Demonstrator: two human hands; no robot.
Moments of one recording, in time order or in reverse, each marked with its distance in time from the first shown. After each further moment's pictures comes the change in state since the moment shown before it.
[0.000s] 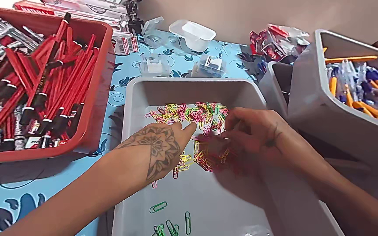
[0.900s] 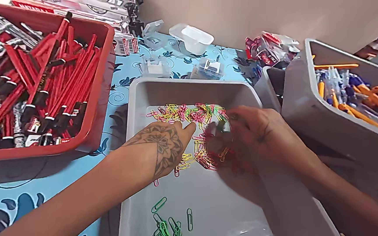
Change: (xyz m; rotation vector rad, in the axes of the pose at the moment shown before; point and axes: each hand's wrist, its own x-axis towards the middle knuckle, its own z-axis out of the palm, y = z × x) left_hand 0.002 0.005 -0.007 0.014 -0.077 -0.045; right_hand 0.001 0.000 0.001 -0.274 0.062 0.044
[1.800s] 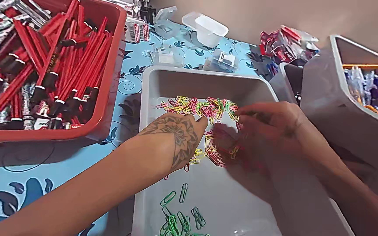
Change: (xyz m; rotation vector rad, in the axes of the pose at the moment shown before) left_hand 0.001 0.004 -0.005 -0.053 -0.046 0.000; right_hand 0.004 0.003 -0.003 0.160 -0.029 0.013
